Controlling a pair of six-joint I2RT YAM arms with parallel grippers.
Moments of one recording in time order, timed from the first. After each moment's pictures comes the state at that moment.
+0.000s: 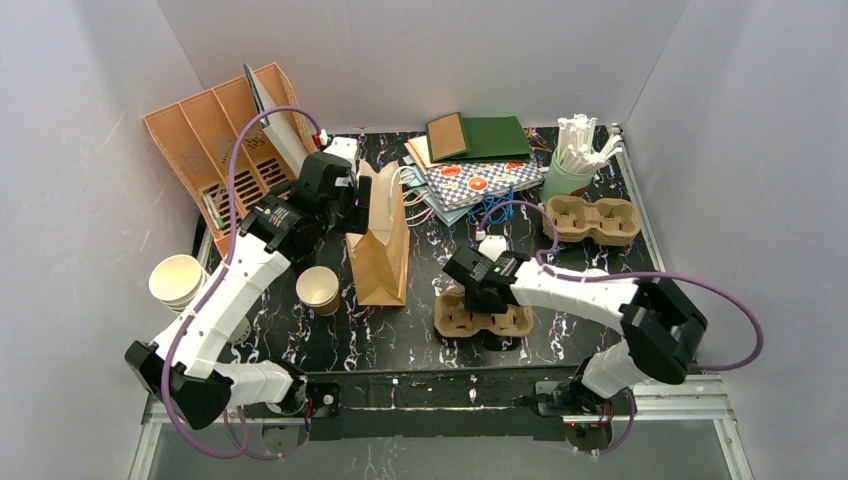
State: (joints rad) left arm -0.57 1.24 1.42 -0.93 -0.32 -0.25; right arm 0.99 1.50 0.92 -0.76 0.38 0.98
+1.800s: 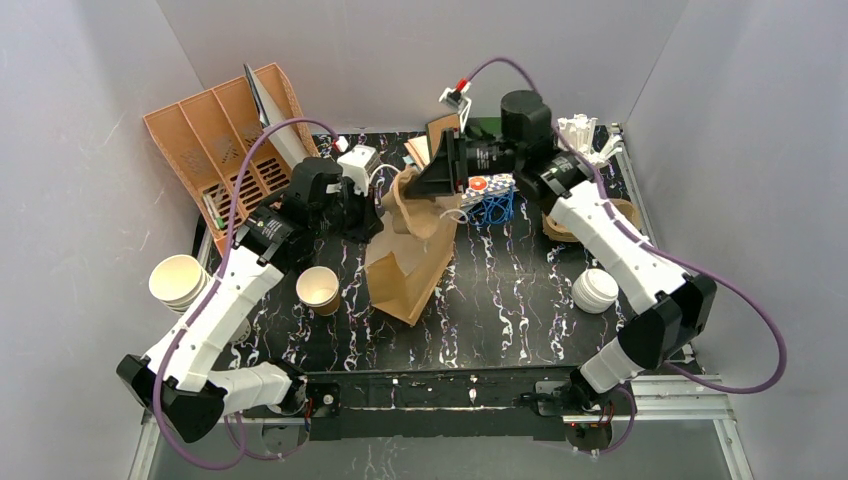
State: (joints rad) left arm -0.57 1.17 1.35 -0.81 0.12 -0.21; right arm 0.62 1.53 1.70 -0.33 -0.94 0.54
